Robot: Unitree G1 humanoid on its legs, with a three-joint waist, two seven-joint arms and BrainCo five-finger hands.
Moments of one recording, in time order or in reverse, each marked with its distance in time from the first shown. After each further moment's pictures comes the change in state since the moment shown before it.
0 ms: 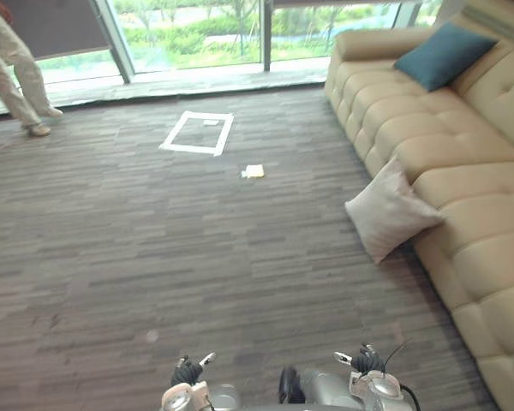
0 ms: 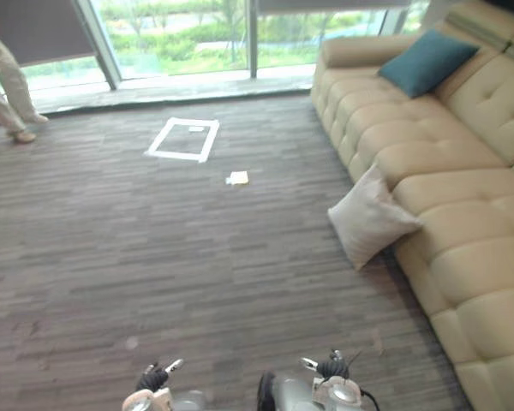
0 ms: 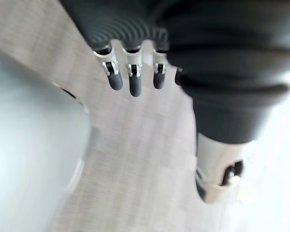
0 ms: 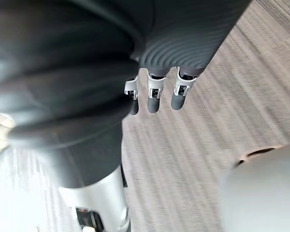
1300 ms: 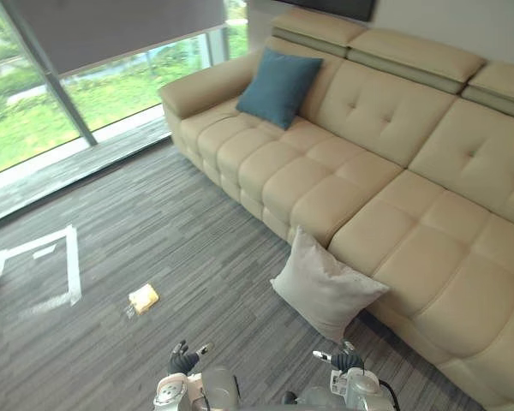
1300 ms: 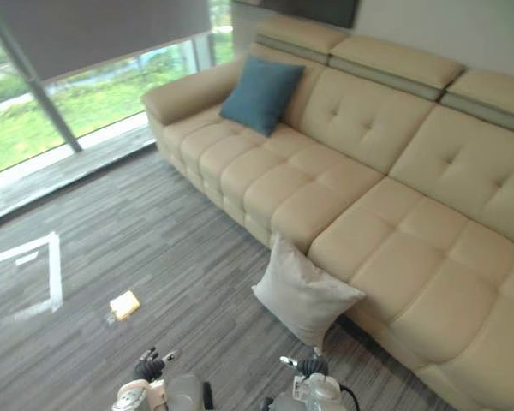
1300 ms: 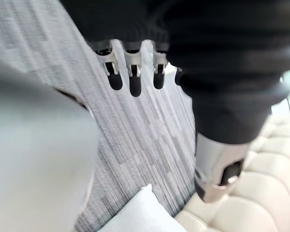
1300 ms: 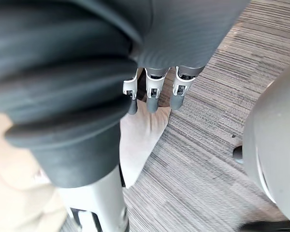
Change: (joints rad) left arm -0.015 0.010 -0.068 0.018 0.020 -0.016 -0.013; right arm -0.015 0.031 0.042 -0.016 -0.020 -0.007 -0.019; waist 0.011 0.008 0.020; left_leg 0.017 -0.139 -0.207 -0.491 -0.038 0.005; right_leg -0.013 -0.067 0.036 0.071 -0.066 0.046
